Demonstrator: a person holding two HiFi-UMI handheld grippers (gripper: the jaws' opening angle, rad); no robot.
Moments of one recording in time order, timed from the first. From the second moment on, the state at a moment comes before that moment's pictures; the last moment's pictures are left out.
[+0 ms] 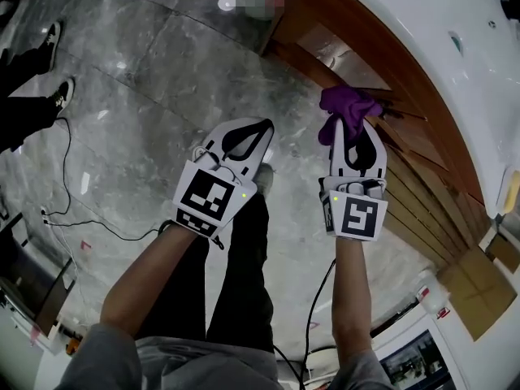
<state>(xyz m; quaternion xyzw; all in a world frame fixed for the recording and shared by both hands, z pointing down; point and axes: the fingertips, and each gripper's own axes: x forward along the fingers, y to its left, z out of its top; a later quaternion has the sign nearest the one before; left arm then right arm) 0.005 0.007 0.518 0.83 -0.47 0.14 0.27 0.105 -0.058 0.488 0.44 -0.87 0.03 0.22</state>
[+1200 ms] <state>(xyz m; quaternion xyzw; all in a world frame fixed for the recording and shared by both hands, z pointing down) 0.022 -0.031 0.555 0.83 -0.46 0.14 0.26 0.153 -0.110 0.577 0.55 -0.79 0.06 0.28</state>
